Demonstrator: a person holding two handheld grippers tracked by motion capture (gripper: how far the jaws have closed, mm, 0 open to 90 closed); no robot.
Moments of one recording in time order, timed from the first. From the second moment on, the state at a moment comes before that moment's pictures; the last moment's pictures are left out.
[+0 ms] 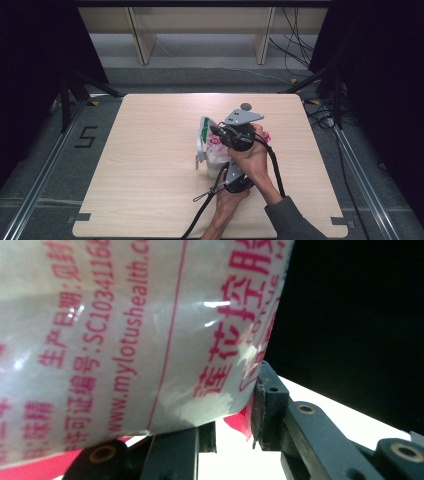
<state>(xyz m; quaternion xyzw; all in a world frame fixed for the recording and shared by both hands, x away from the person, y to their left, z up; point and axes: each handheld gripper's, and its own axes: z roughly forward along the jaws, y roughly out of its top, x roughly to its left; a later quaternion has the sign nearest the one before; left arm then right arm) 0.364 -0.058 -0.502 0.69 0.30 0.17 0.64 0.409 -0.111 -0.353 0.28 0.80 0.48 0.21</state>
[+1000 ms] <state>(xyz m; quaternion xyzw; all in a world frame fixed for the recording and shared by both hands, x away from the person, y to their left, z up) 0.363 -0.060 -0.502 0.67 0.31 0.17 0.65 0.407 -0.107 -0.352 0.27 0.81 0.48 0.21</state>
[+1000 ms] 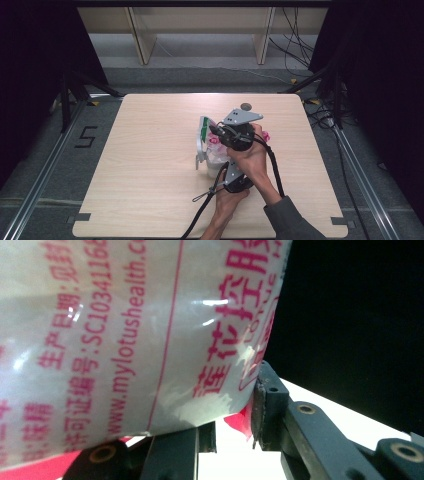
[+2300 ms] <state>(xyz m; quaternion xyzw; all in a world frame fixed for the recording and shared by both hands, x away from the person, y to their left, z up) 0.364 -0.063 -0.502 0.67 0.30 0.17 0.66 0.406 -0.108 -0.352 0.27 0.81 0.47 0.21</state>
